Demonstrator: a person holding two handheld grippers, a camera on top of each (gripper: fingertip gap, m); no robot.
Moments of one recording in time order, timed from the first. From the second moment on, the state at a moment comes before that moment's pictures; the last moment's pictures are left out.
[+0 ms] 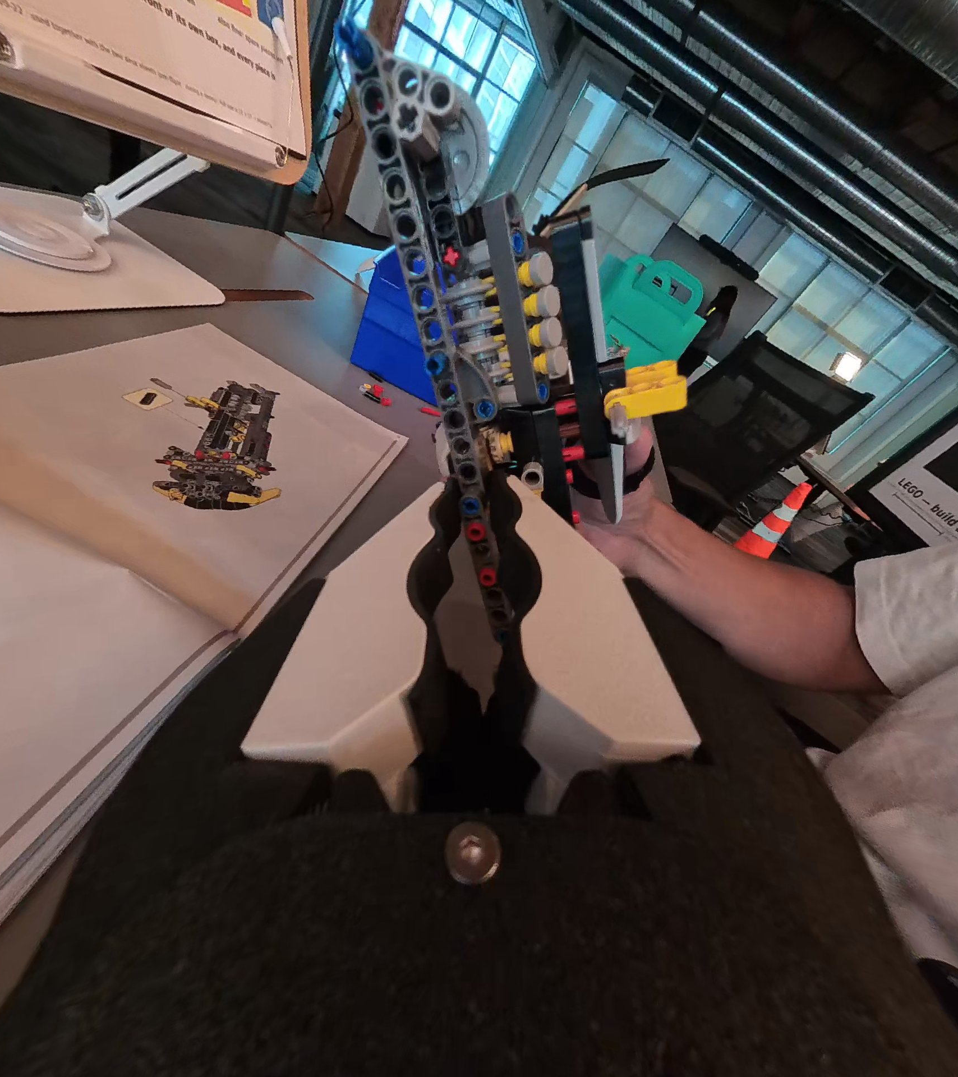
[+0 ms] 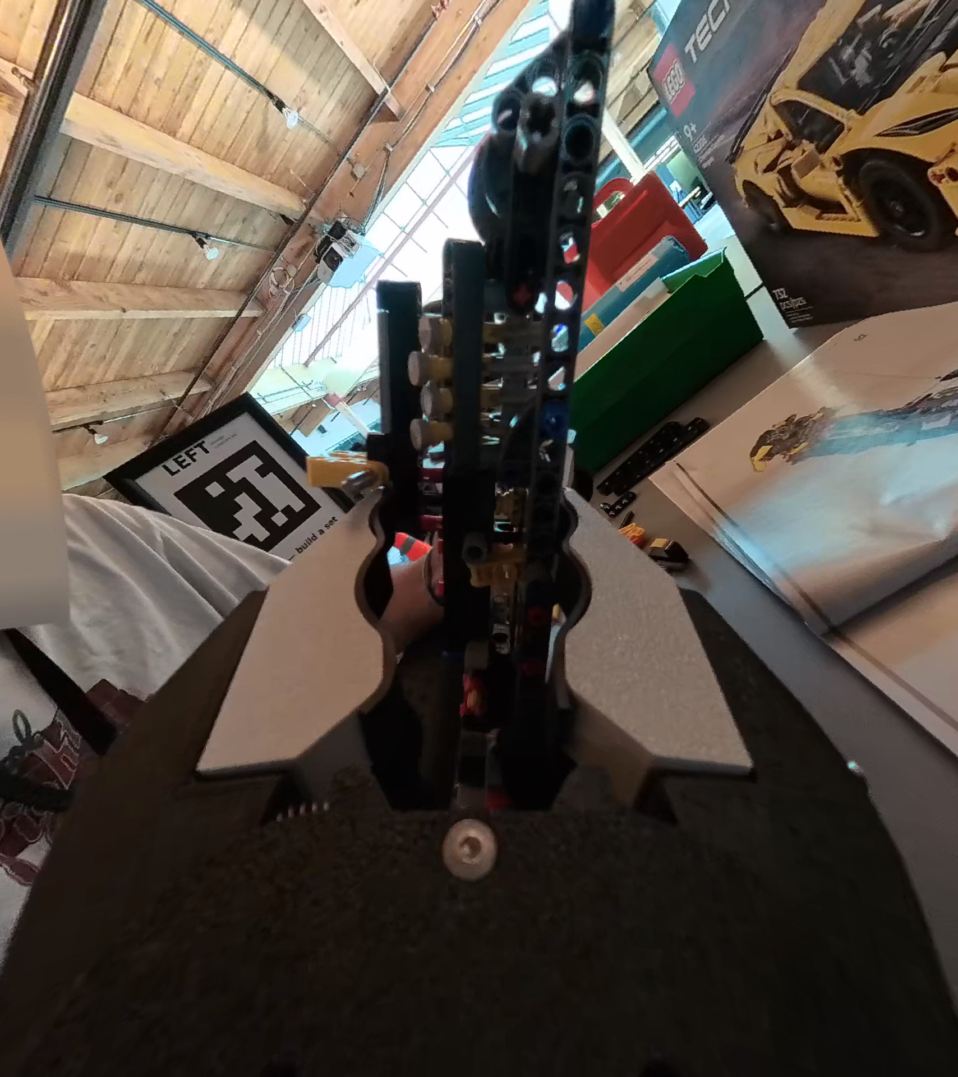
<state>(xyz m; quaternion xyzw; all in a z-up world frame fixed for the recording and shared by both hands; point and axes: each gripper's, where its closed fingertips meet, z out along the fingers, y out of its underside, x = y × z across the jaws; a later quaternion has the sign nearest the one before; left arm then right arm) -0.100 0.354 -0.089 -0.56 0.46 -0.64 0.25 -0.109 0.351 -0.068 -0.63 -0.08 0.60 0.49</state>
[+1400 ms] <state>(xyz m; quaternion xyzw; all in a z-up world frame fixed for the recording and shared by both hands) -0.098 0.332 -0.071 -0.52 0.45 -0.66 0.30 -0.111 0.328 -0.050 -0.58 -0.13 0.64 0.49</state>
